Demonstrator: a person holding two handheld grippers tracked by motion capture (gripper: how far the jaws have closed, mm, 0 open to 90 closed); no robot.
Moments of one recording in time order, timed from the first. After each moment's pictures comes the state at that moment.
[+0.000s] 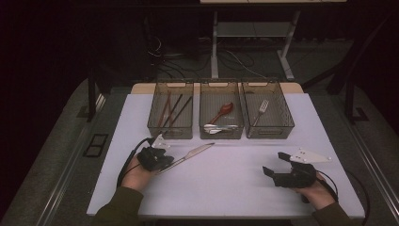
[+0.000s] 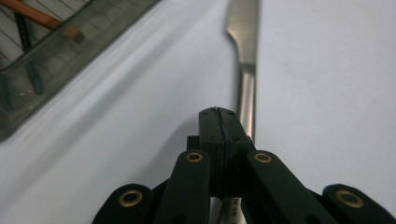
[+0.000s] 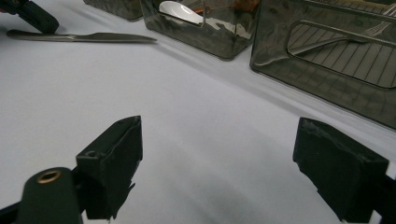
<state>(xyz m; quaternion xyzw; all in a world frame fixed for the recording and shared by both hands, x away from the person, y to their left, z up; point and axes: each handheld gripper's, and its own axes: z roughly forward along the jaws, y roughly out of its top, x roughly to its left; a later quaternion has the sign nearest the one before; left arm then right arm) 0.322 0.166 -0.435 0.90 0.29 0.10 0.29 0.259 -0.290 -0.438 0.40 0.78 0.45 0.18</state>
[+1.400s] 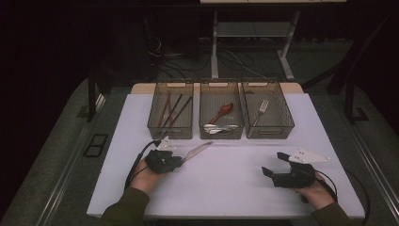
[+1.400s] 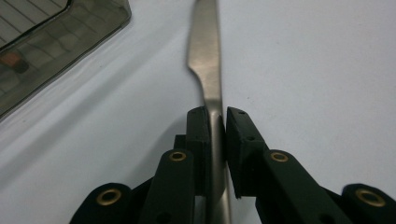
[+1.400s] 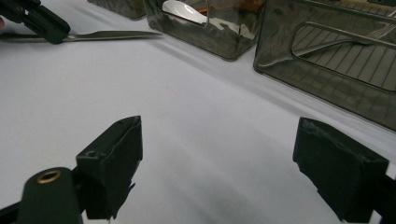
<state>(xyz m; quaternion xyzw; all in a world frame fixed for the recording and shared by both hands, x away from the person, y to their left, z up) 0.321 0.148 -0.444 0.89 0.30 0.08 0.34 0.258 -0.287 -0.438 0.39 0.78 0.45 0.18</state>
